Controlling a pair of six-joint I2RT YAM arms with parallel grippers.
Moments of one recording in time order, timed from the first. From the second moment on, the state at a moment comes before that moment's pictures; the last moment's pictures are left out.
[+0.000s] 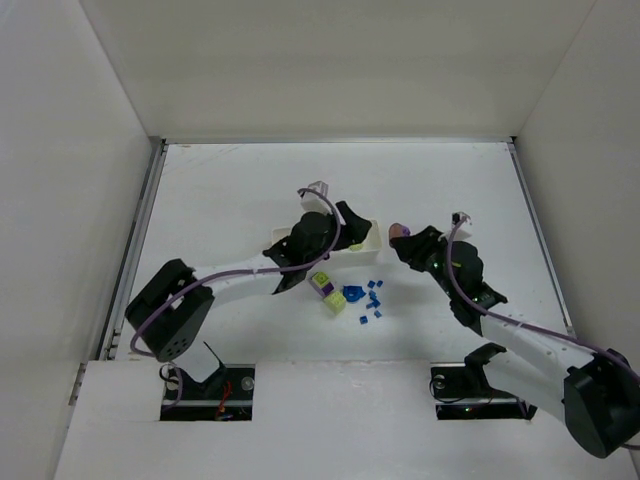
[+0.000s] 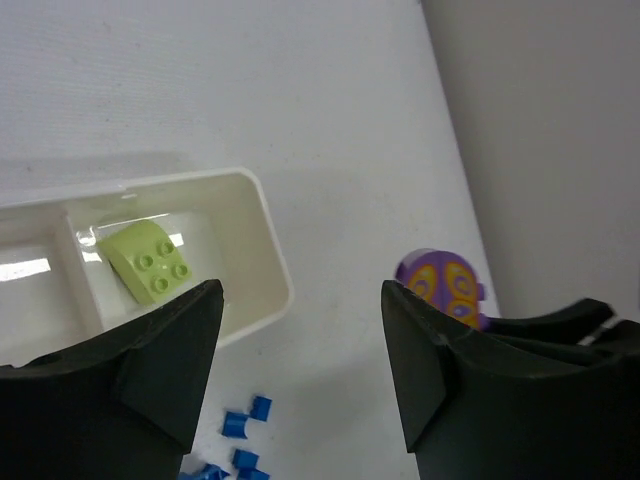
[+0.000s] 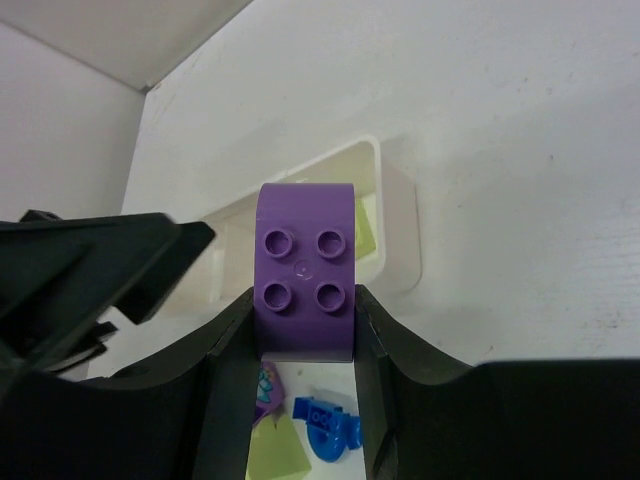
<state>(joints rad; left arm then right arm) -0.83 1.59 0.86 0.43 -0.20 -0.85 0.48 0.95 0.35 0.38 0.12 0.81</state>
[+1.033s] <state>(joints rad) -0.60 1.20 0.23 1.01 0.03 -1.29 0.73 1.44 0.48 0.95 -0.22 1.24</state>
